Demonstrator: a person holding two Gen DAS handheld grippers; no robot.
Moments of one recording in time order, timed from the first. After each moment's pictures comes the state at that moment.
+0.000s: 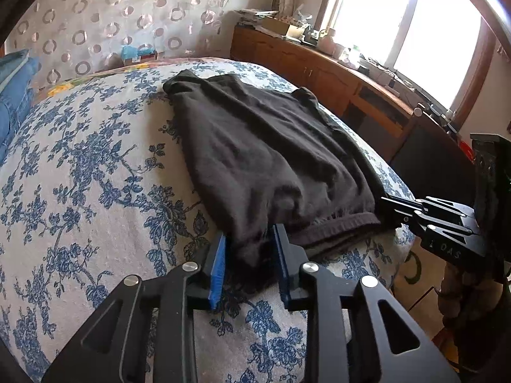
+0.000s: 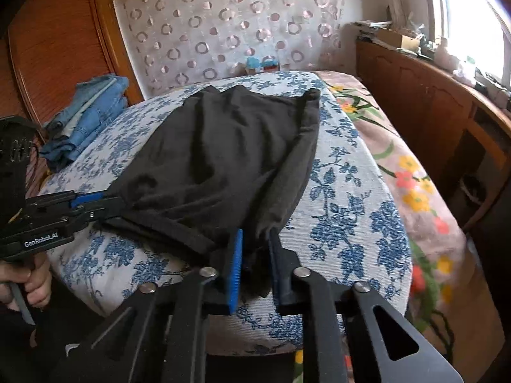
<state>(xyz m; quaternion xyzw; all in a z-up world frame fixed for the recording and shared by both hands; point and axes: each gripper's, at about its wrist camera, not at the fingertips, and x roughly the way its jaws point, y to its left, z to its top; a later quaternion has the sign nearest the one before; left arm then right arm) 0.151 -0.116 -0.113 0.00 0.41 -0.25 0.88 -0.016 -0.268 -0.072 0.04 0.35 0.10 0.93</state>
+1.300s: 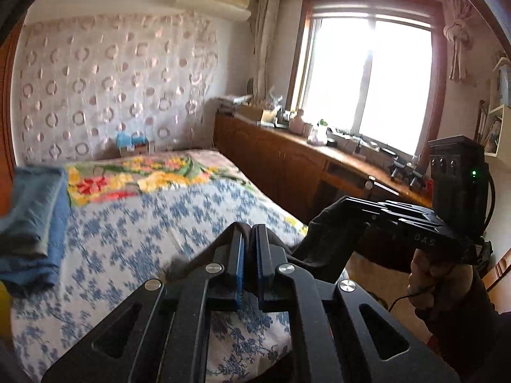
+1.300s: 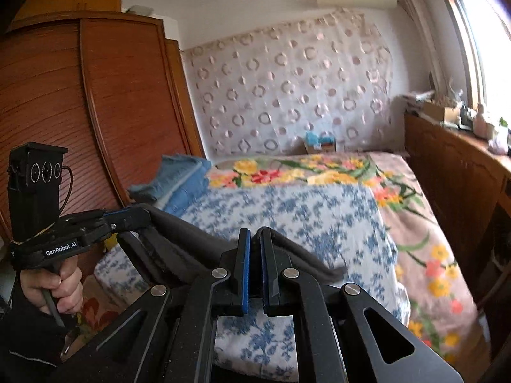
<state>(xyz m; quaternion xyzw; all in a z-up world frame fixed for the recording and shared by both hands) 0.074 -0.061 0.054 -0.02 0.23 -0.28 0.93 -0.091 -0.256 0.052 0.02 0.18 0.21 0.96</state>
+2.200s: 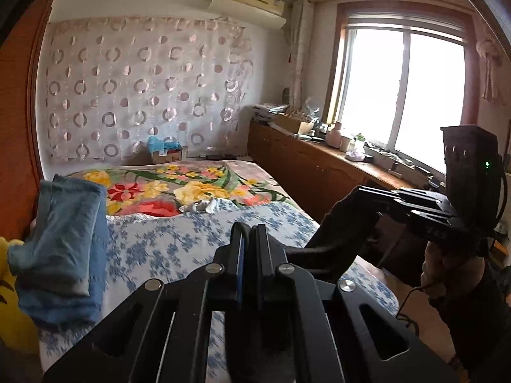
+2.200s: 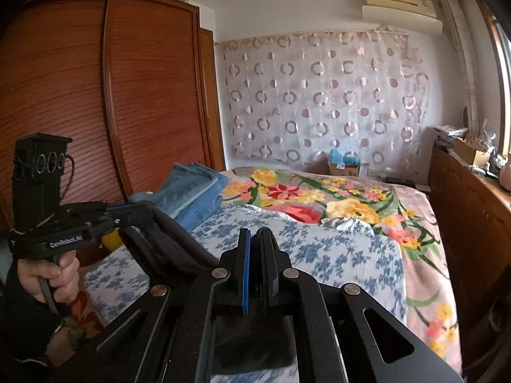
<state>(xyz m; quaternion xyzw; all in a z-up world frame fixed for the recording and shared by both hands) 0.178 -0.001 0.052 -0.03 0.23 -0.21 0.95 0.044 -0.217 0.076 -0.06 0.18 0.24 0.95</state>
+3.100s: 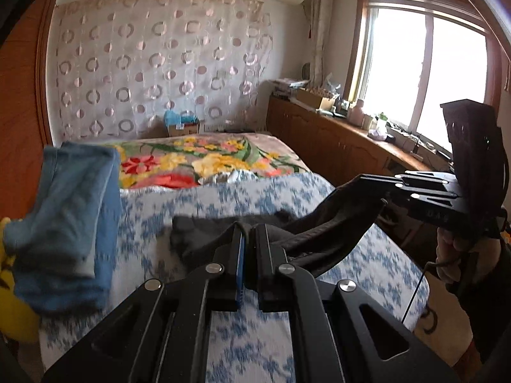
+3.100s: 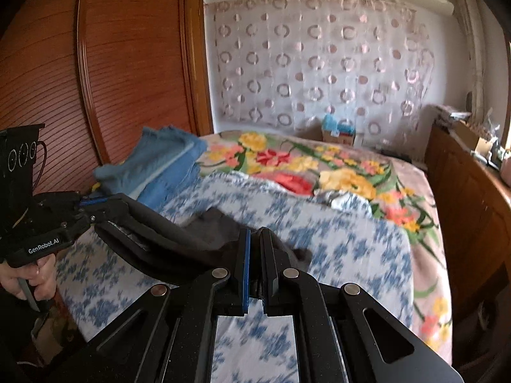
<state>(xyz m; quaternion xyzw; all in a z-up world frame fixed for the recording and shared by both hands) 0.185 0.010 0.002 -0.02 0.29 -0.18 0.94 0.126 -0.153 0.097 -0.08 0.26 0.23 0.93</state>
